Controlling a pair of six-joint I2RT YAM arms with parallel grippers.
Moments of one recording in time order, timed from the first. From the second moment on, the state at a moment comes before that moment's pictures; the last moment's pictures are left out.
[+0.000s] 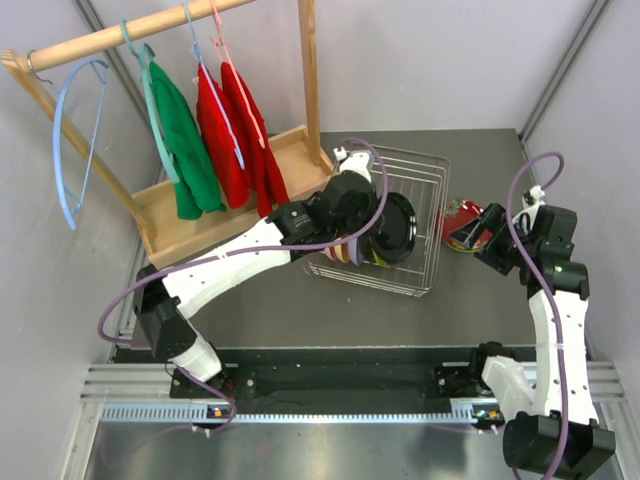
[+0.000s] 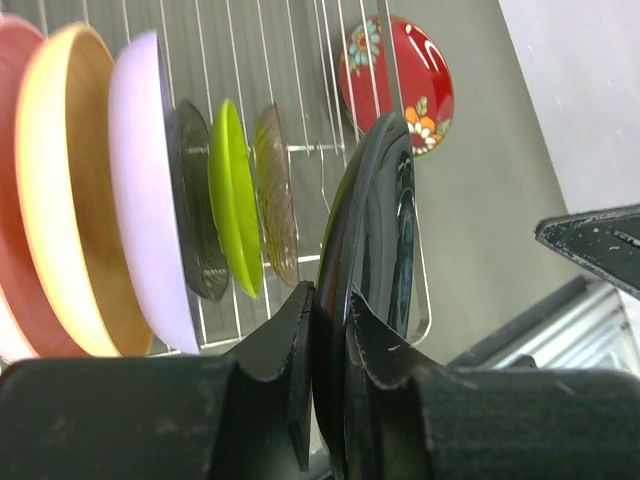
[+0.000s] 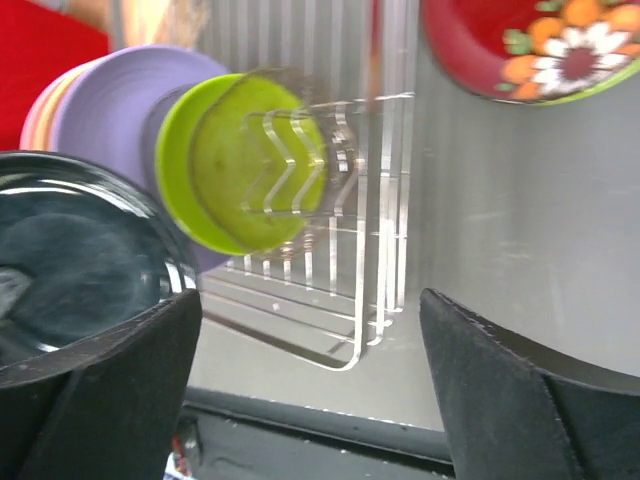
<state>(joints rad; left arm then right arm) -0.96 1.59 1.53 -0.48 -0.22 -0.68 -0.21 0.83 0.89 -0.75 -0.49 0.50</state>
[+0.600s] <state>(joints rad) -1.06 1.79 1.85 -0.73 -0.51 -0.57 -0.30 0.82 0.90 -0.83 -0.34 0.46</state>
